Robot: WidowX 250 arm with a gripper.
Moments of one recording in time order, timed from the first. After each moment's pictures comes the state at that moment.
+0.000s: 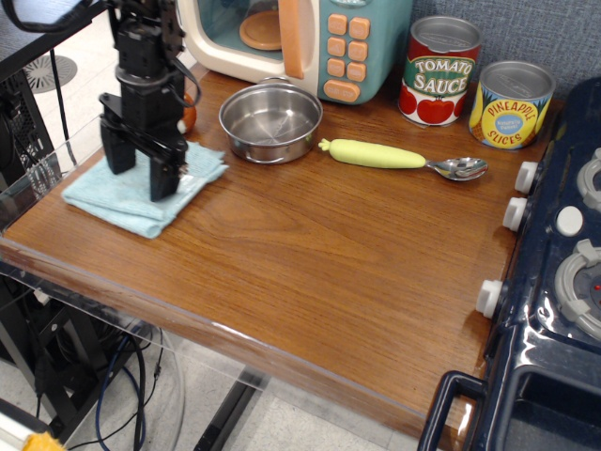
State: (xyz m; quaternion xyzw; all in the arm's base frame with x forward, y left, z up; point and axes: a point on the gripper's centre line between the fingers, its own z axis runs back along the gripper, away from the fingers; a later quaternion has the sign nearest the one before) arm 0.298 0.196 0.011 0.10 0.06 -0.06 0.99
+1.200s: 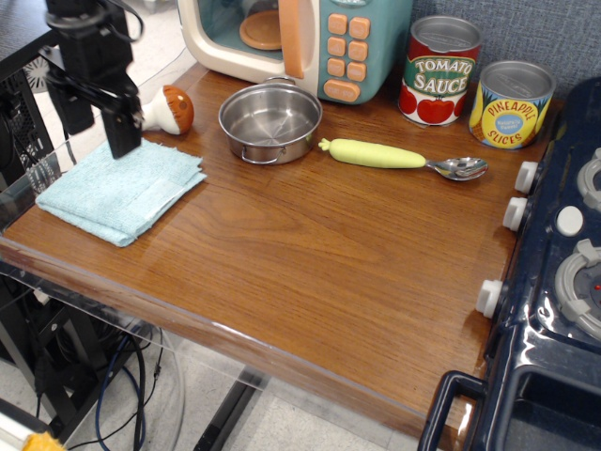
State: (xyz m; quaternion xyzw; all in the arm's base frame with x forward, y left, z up) arm 0.288 0.203 0.073 0.05 -0.03 -0.05 1.00
